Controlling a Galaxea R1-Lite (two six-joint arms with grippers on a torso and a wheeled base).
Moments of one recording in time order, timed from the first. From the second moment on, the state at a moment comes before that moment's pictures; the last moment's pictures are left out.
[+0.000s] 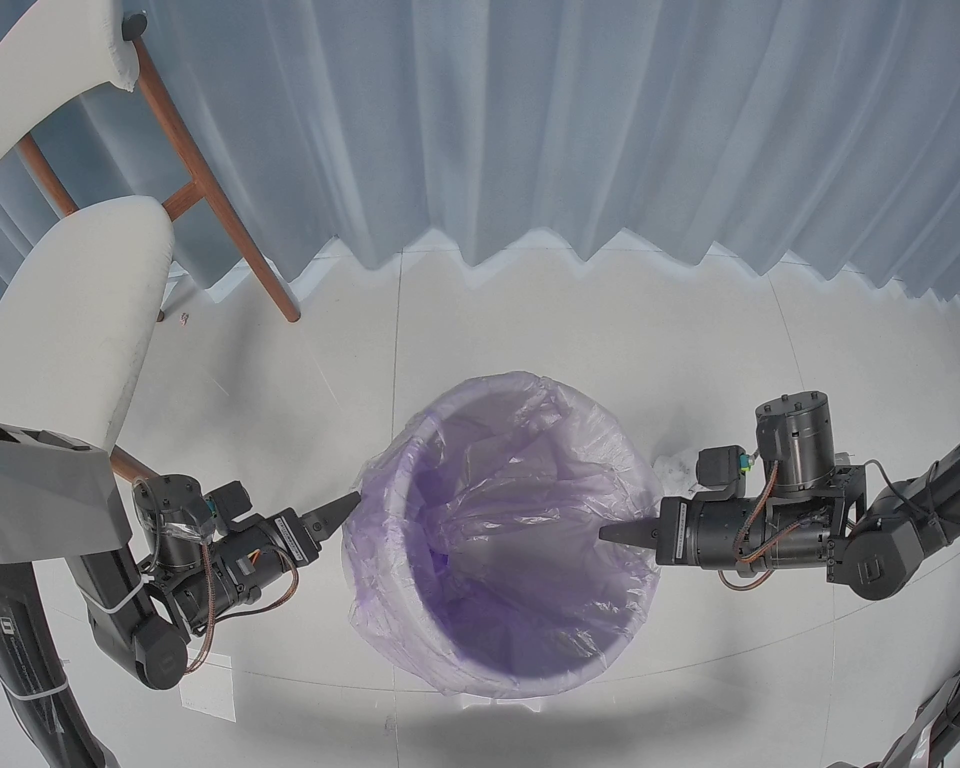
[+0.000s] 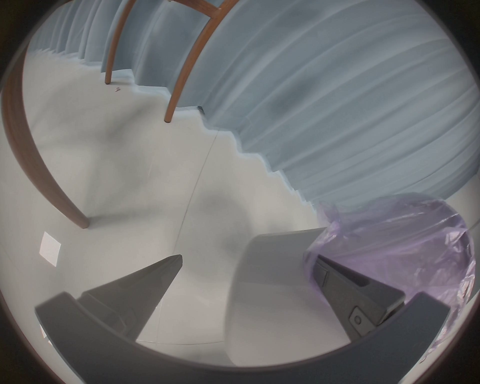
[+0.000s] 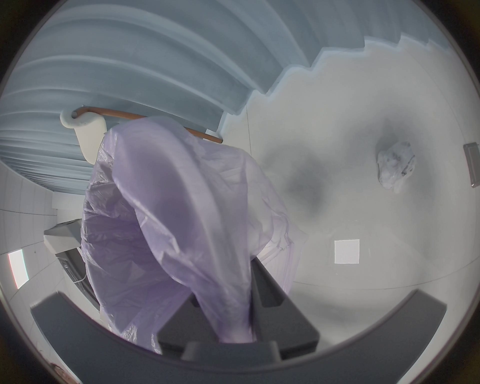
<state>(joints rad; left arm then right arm) -0.25 2.08 -0.30 -1.55 -0.25 -0.61 0.51 1.79 -0.70 -0.53 0.39 0.52</state>
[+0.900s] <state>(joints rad) -0.45 1.86 -0.08 -1.54 -0.25 -0.66 0.49 1.78 -0.69 -0.54 0.36 0.56</state>
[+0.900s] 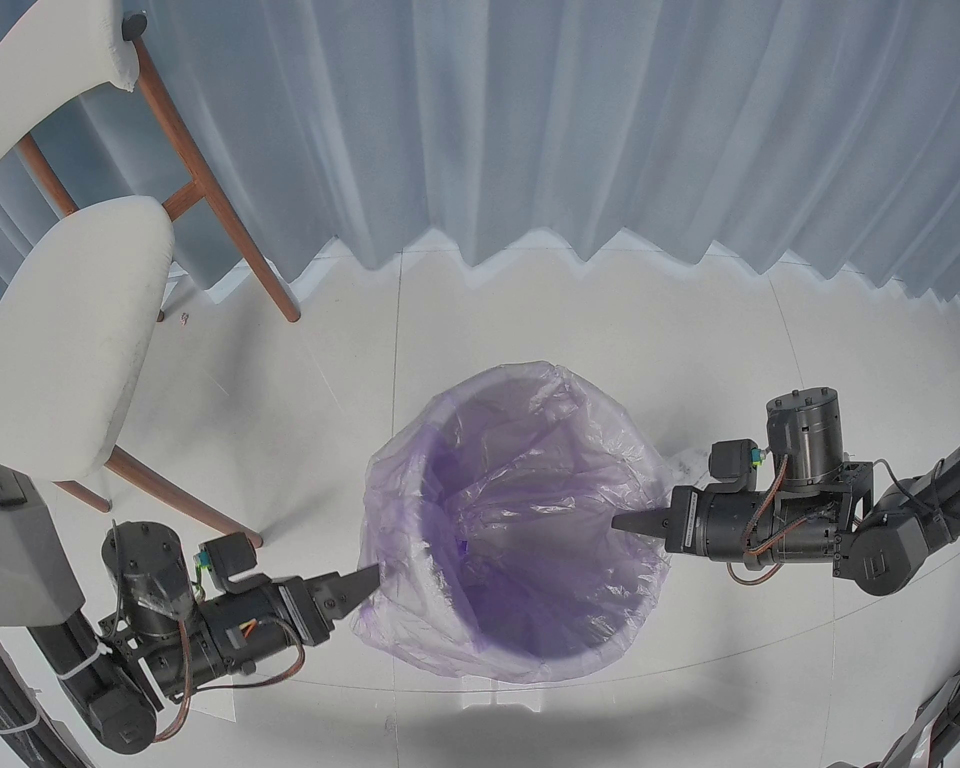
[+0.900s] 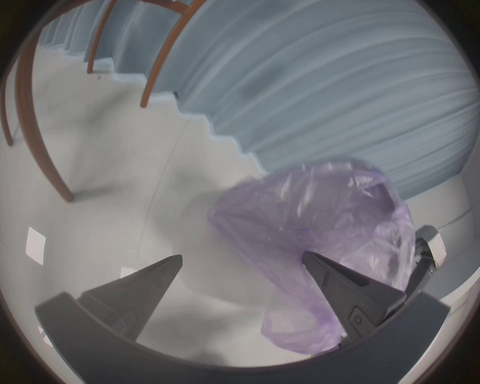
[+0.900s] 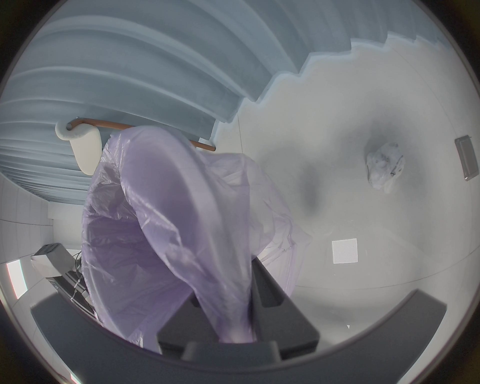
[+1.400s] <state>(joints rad) -0.44 1.92 -0.04 -1.54 -0.25 -0.65 0.49 1.79 -0.70 -0.55 0.36 0.56</state>
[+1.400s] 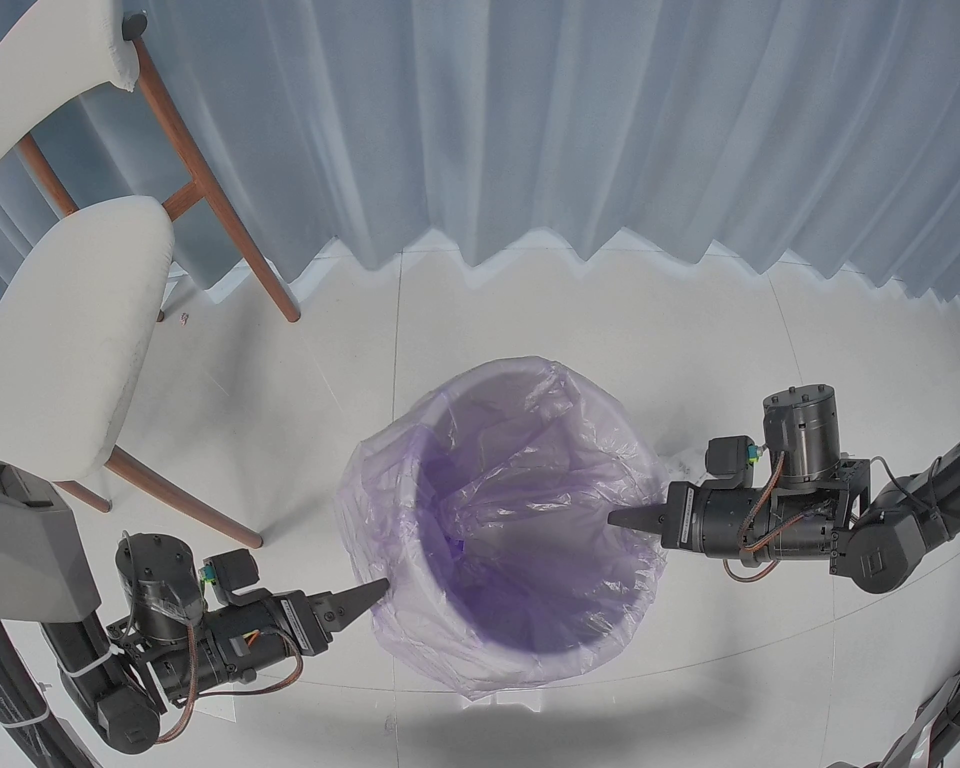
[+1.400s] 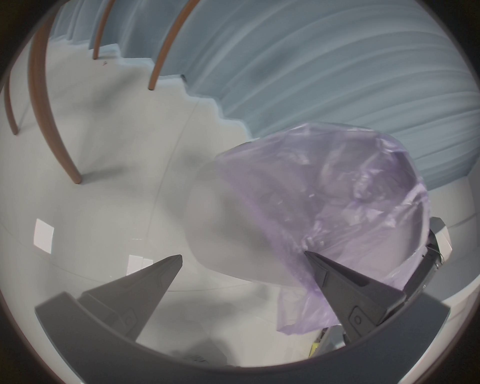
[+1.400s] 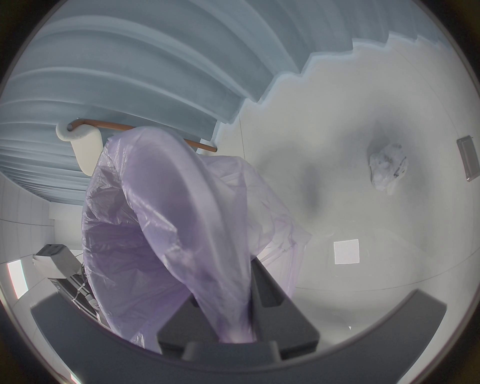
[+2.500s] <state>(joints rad) -0.13 1.68 -0.04 -1.54 -0.19 -0.78 0.51 2.03 -0.94 -0.55 -0.03 0.75</state>
